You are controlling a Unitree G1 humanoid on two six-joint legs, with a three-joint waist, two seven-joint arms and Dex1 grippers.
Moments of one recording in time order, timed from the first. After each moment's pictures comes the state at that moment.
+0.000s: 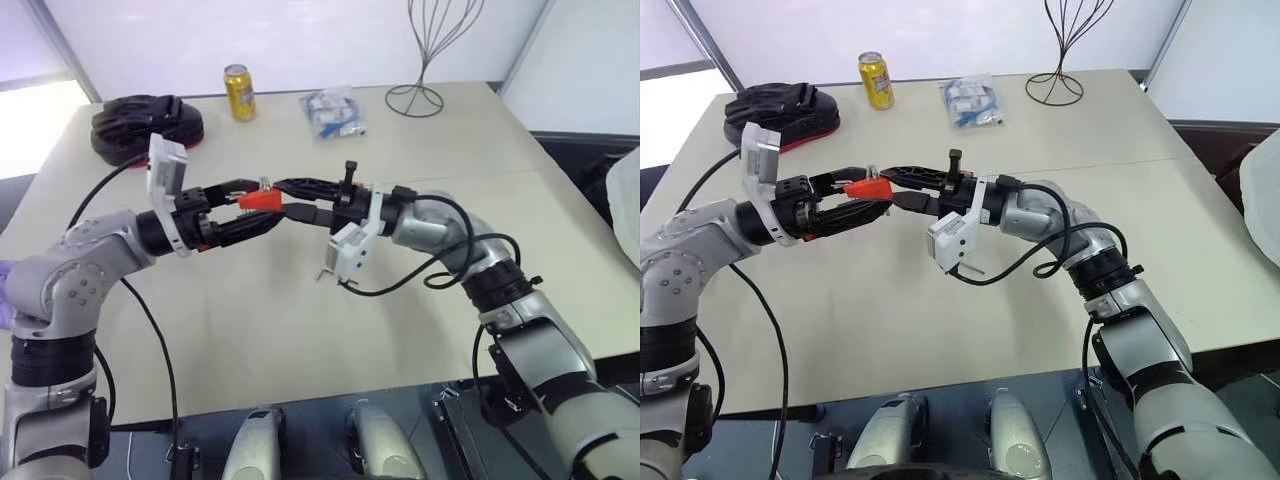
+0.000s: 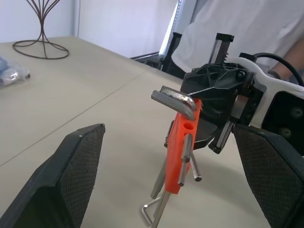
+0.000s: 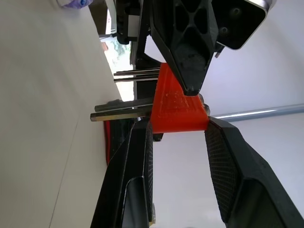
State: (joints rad) left arm -0.51 0.69 0.22 -0.25 -0.93 0.84 -0.82; right arm -0.92 -0.46 0.38 0.35 -0.46 -0.90 0.41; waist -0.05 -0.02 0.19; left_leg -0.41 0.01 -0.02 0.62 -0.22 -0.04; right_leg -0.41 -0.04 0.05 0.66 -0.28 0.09
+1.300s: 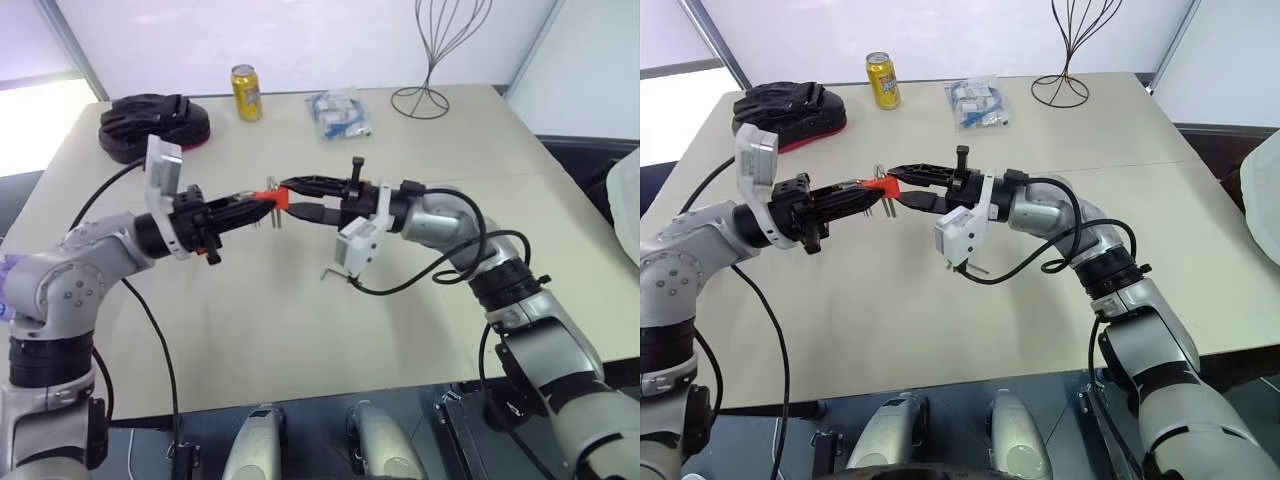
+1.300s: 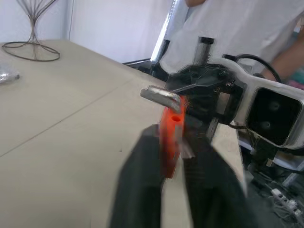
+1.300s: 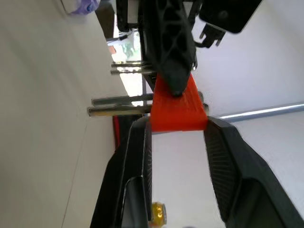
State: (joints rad) left arm -0.50 0.70 0.22 -0.26 -0.97 0.84 -0.84; right arm -0.92 -0.49 0.37 0.35 -0.36 -0.87 0.51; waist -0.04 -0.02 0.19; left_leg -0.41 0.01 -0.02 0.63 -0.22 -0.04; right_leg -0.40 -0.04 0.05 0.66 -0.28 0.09
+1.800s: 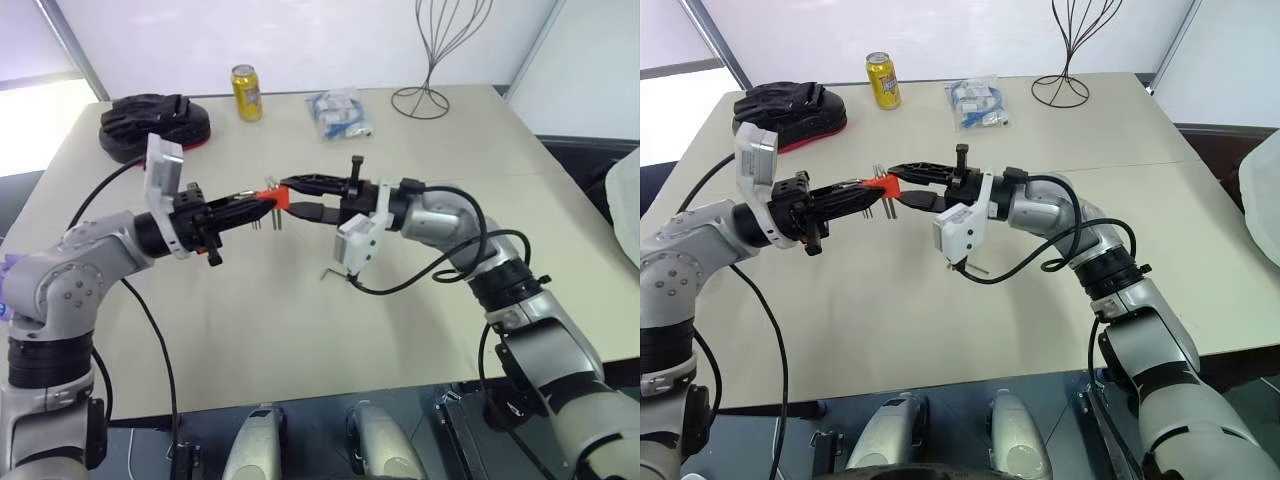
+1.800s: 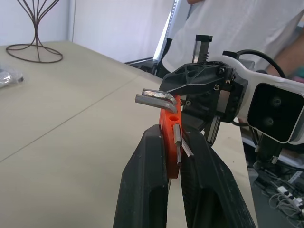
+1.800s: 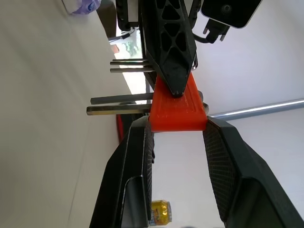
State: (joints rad) left arm -0.50 0.70 0.22 -0.26 -0.97 0.84 -0.83; right arm -0.91 -0.49 0.37 0.32 -0.31 -0.82 0.57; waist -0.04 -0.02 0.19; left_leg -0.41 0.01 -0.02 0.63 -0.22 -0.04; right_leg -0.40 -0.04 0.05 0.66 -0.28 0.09
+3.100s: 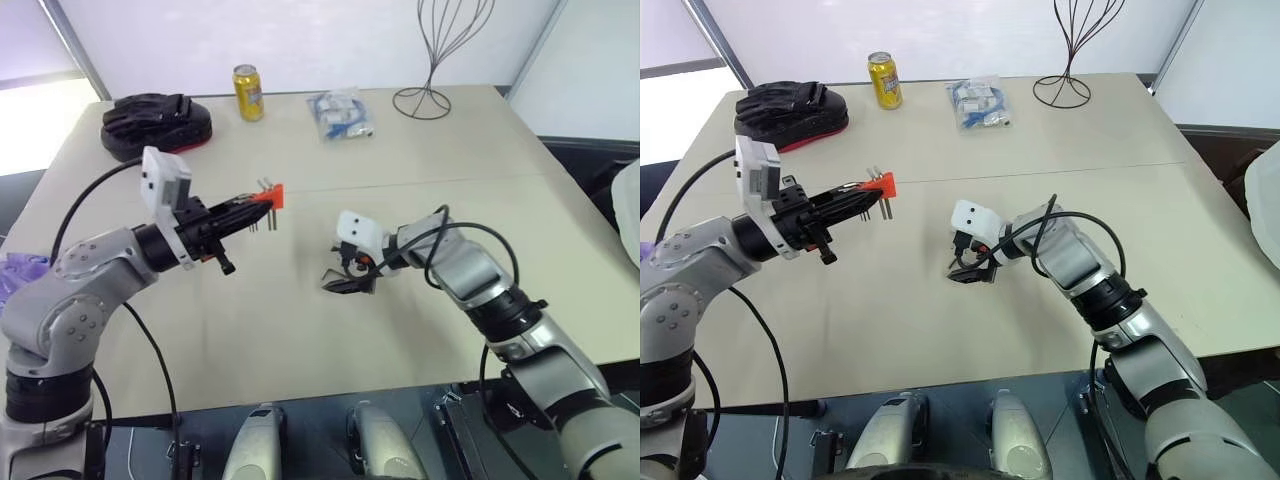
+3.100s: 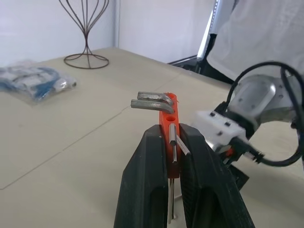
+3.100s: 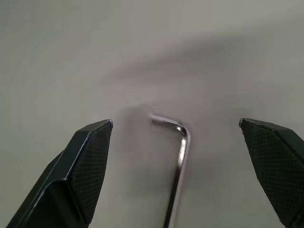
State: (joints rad) left arm -0.38 0.68 0.25 -0.47 -0.91 0.78 -0.61; right arm -0.80 -0.49 0.49 0.11 0.03 0.71 1.00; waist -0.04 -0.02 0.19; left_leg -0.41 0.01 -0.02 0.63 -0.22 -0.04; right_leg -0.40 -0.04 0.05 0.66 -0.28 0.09
